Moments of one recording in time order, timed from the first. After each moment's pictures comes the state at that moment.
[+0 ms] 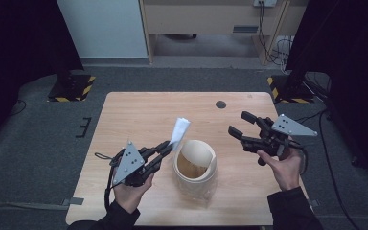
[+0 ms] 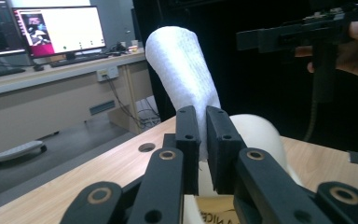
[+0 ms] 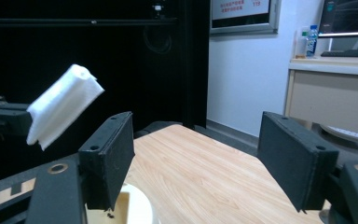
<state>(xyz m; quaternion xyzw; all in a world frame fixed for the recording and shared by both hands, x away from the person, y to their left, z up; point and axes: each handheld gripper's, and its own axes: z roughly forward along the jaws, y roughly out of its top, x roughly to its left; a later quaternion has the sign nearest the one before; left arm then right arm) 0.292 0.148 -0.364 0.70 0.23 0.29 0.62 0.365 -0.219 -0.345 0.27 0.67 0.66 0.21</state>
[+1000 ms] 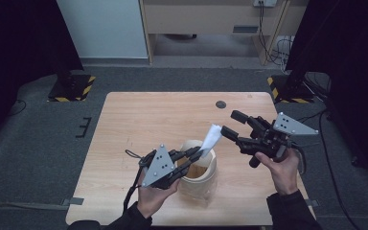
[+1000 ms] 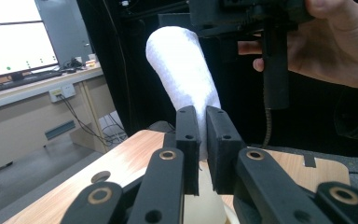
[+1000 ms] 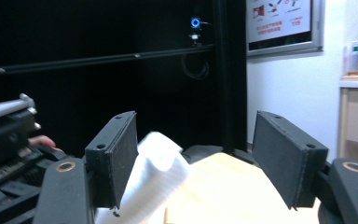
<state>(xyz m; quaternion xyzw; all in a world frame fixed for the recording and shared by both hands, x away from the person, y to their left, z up) 0.290 0.088 -0.358 0.71 0.15 0.25 0.64 0.349 -0.200 -0.320 0.23 0.64 0.72 0.14</state>
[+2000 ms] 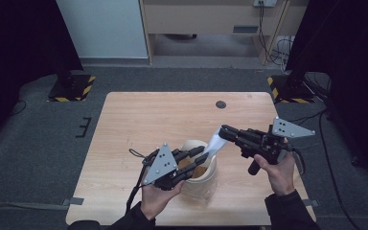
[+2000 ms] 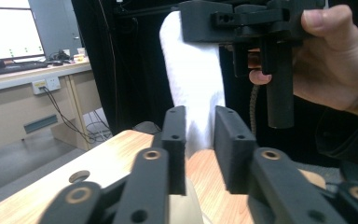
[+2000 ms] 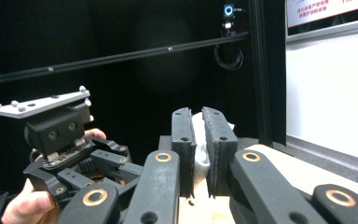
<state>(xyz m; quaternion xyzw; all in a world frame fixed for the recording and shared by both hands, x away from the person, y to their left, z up) 0.289 0.087 -0.355 0.70 0.18 0.21 0.66 0.340 -0.198 -0.322 0.20 0.65 0.73 0.07</state>
